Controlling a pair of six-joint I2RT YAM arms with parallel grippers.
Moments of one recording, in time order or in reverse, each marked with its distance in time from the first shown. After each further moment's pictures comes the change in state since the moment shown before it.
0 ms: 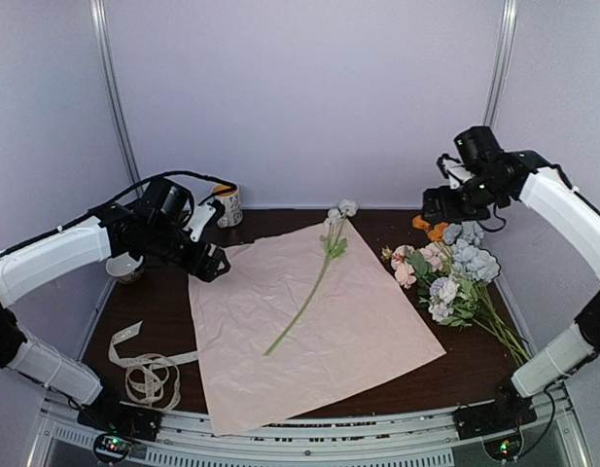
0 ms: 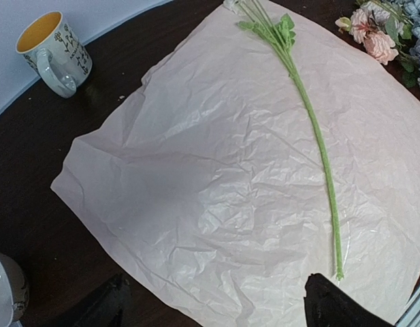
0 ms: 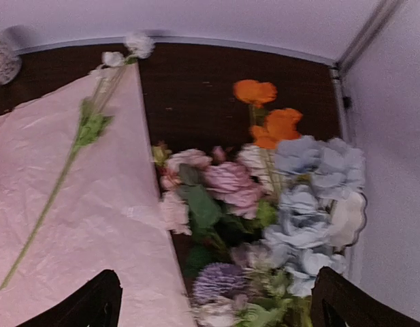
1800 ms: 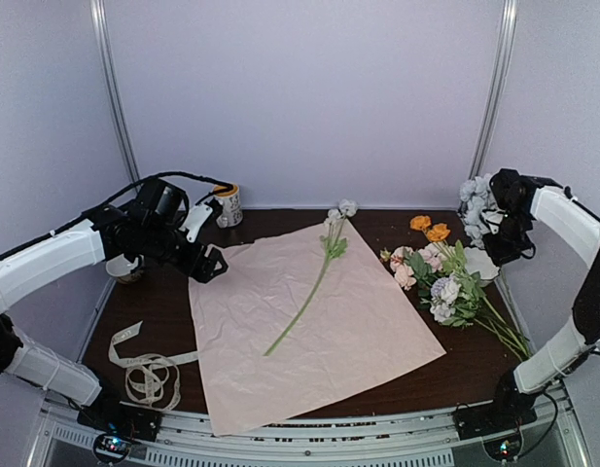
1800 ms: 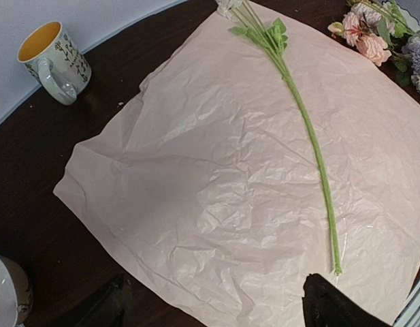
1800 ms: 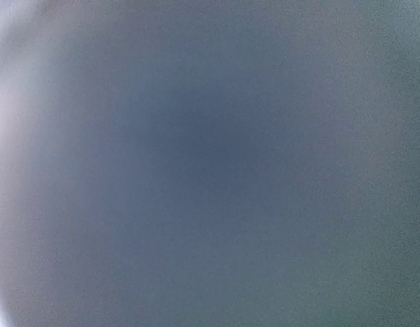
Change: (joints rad) left arm 0.000 -0.043 -0.019 0.000 0.011 0.025; right arm -0.408 0.000 -0.265 -0.134 0.206 -0.334
